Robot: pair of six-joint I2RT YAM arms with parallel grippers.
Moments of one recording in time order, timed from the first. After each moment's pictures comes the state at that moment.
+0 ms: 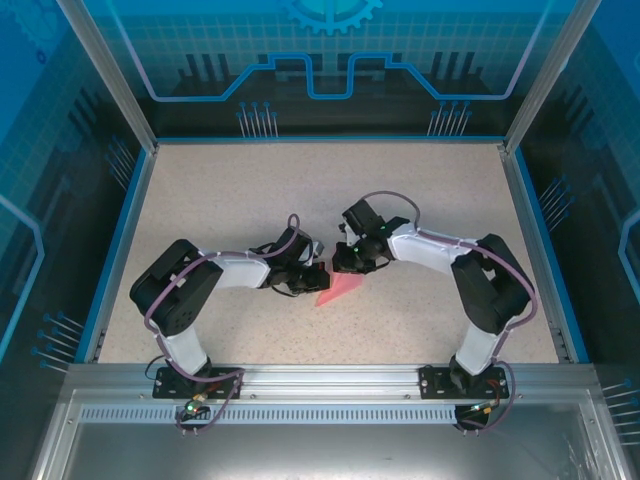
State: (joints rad) left arm -0.61 1.76 0.78 -0.01 0.47 -0.74; right arm 0.63 1.77 1.09 -0.49 -0.33 0.61
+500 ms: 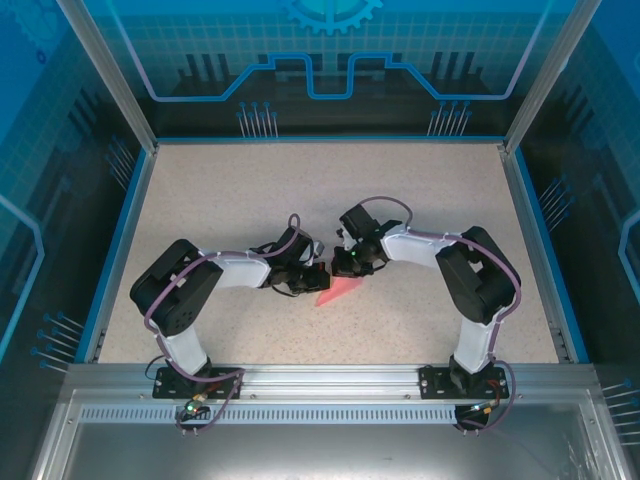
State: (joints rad) left arm -0.62 1.76 0.79 -0.03 0.46 -0.73; right arm 0.62 1.85 1.08 -0.44 -0.35 0.61
